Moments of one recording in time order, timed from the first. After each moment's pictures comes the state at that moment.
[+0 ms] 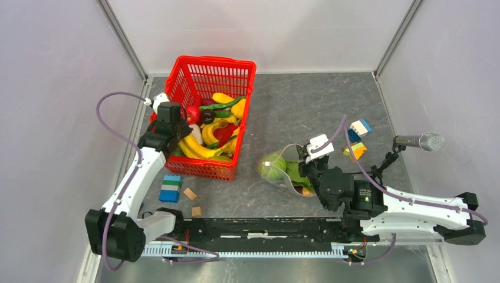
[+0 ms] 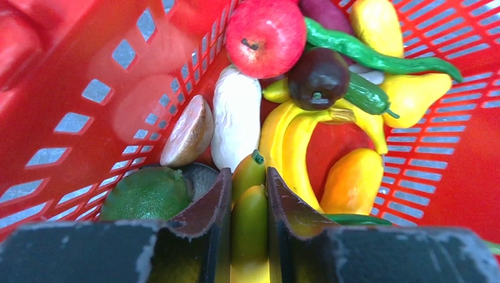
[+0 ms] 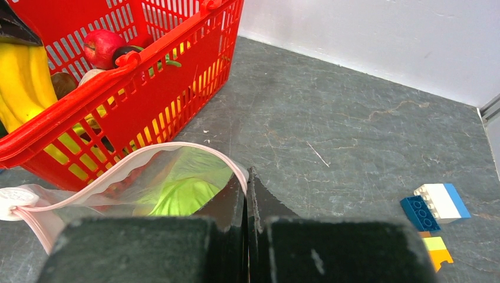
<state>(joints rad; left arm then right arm) -0.18 1.14 0.95 -0.50 -0.32 -0.60 1.39 0.77 0.77 -0.14 1.05 0.02</state>
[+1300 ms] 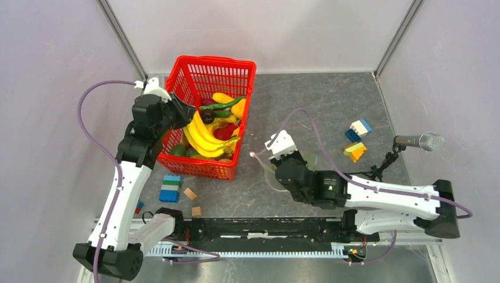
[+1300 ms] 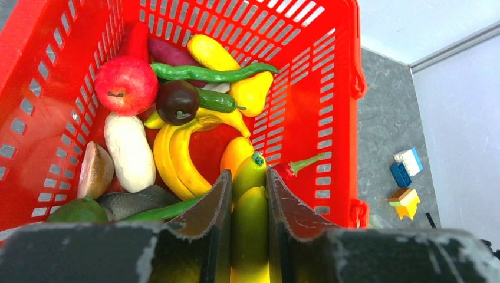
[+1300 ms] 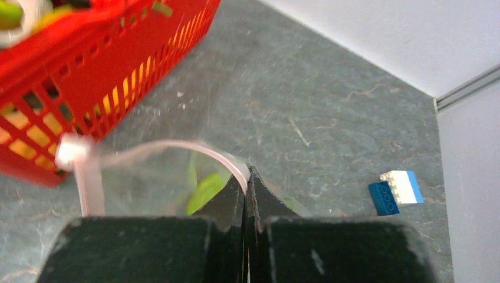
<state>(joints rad) -0.18 0.98 1.15 -0.53 0.03 -0.52 1.35 1.04 0.93 -0.29 1.10 0.07</state>
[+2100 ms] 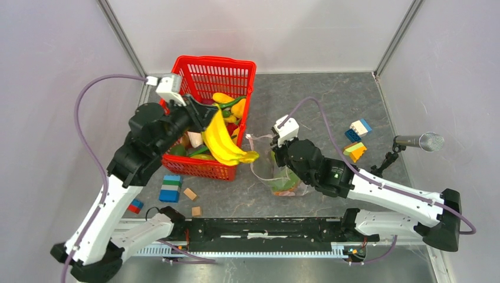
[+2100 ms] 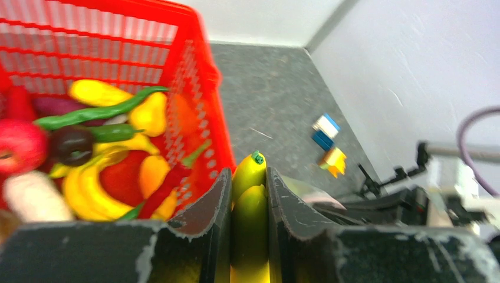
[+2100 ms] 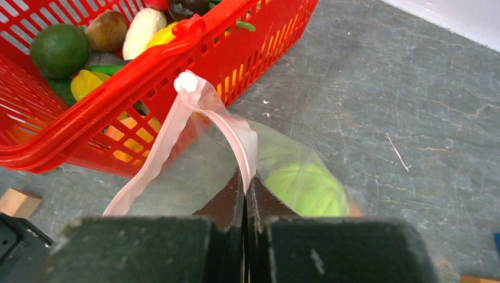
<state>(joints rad) -0.47 0.89 1.28 -0.53 0.01 -0.48 1.11 1.07 0.92 -0.21 0.54 0.14</state>
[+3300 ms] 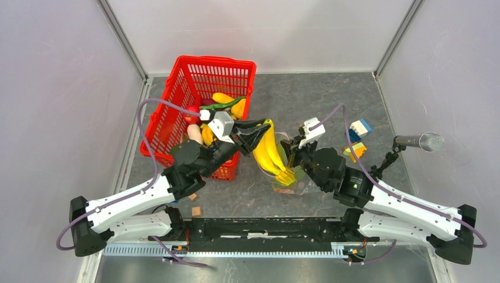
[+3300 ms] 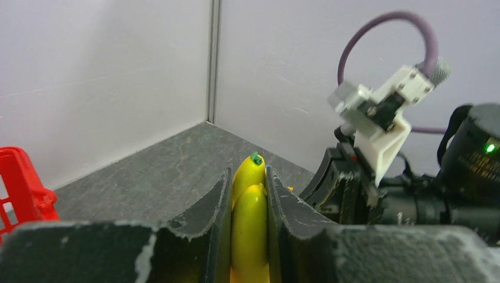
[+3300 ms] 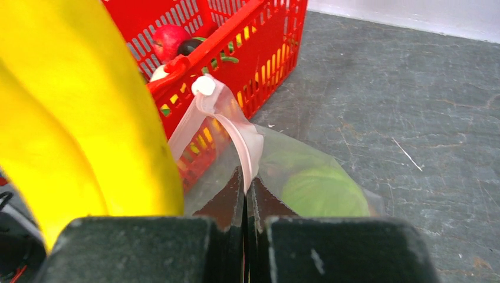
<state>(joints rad) -1.06 0.97 0.85 0.46 -0.16 -0.08 1.10 0.86 0.77 -0.08 0.59 0.24</state>
